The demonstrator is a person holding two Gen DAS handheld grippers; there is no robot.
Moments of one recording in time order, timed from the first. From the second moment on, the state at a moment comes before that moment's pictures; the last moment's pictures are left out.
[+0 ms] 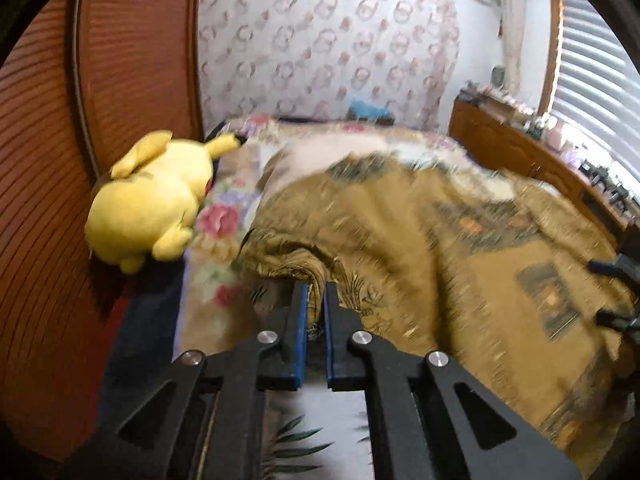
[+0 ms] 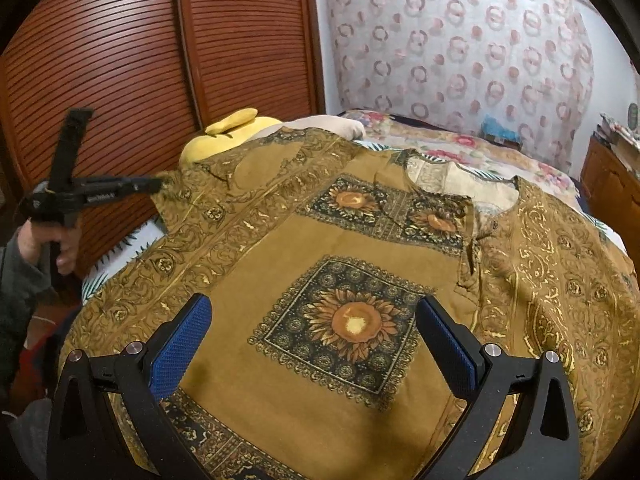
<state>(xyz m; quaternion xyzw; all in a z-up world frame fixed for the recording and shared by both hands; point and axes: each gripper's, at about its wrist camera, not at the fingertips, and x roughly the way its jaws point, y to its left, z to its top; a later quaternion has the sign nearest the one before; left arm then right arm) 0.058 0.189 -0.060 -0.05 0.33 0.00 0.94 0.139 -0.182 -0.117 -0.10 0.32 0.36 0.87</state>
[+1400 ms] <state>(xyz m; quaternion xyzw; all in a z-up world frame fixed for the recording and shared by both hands) 0.047 0.128 -0.011 -0.04 0.29 -0.06 0.96 0.206 -0.160 -0.084 -0.14 0.31 0.37 0.86</state>
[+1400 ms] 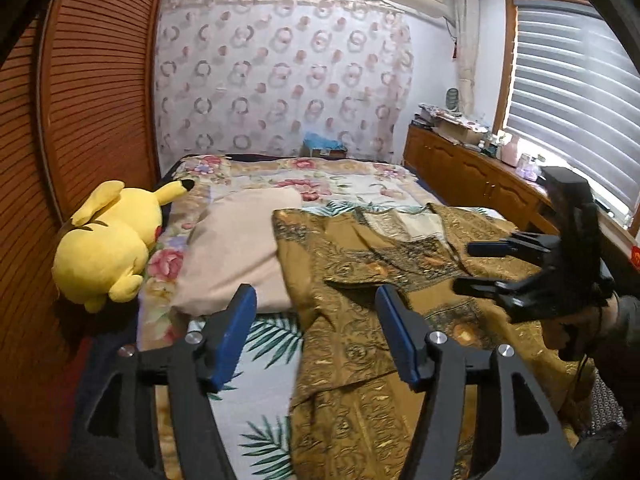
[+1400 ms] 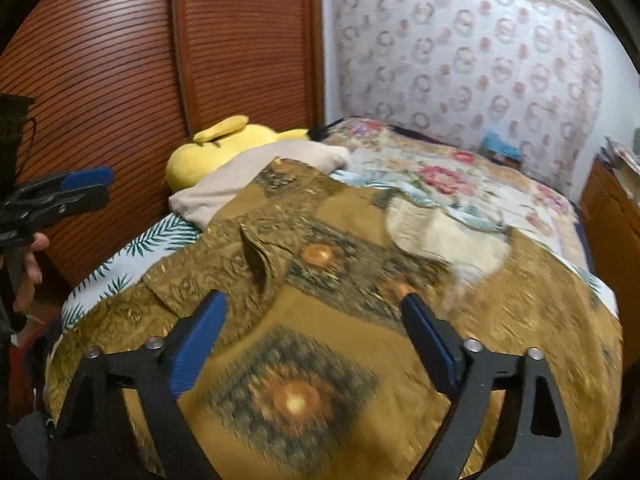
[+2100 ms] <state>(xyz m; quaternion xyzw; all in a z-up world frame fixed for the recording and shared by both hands) 0.049 0.125 -0.041 -0.05 0.31 -0.06 0.95 0.295 -0.116 -0.139 -0.20 0.38 0.30 0.85</state>
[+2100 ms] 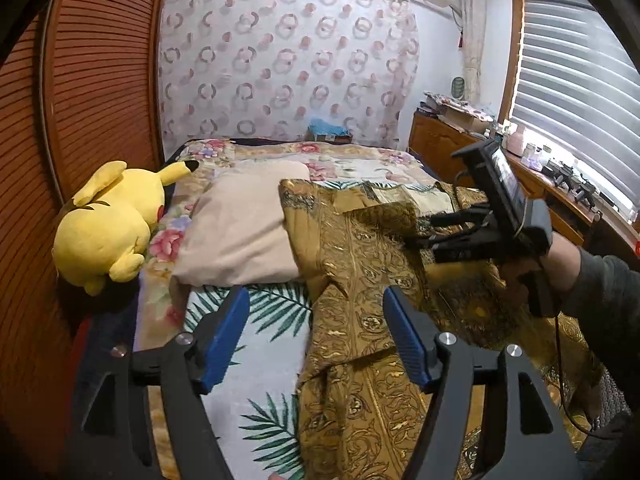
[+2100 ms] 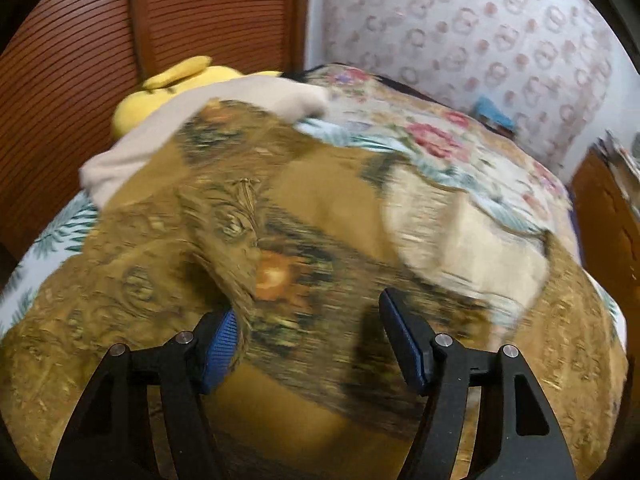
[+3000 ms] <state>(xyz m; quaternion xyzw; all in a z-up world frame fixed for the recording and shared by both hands) 0.140 0.099 -0.075 0.00 0.40 -0.07 0.92 0.238 -0.350 -0.104 -0.14 0.37 0.22 0.89</state>
